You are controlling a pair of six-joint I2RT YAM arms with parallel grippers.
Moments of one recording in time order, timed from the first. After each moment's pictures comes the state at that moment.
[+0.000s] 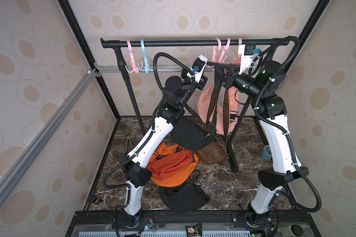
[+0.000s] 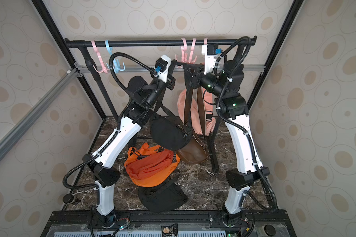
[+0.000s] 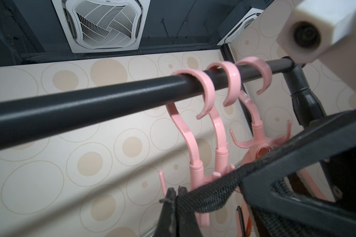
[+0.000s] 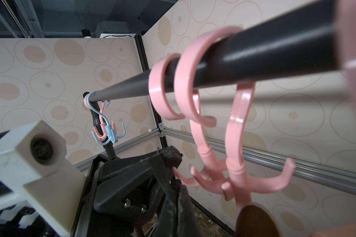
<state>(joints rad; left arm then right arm) -0.60 1.98 2.36 0.16 0.01 0.38 0.31 1.79 2.45 -0.40 -0.51 0.31</state>
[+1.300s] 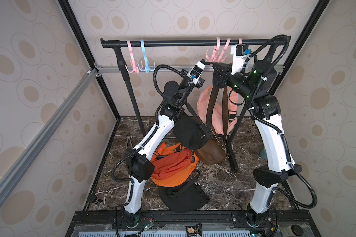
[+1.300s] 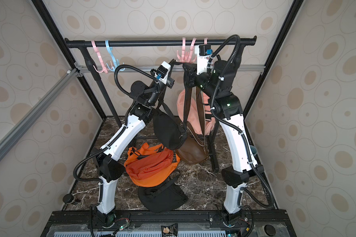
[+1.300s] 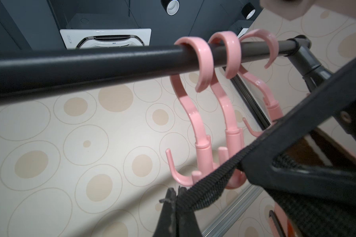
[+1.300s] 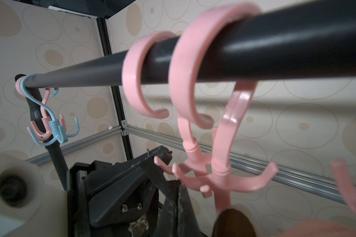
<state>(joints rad) -0.53 2.08 2.33 0.44 0.14 0.43 0.39 1.86 2.57 -0.52 -0.25 0.12</state>
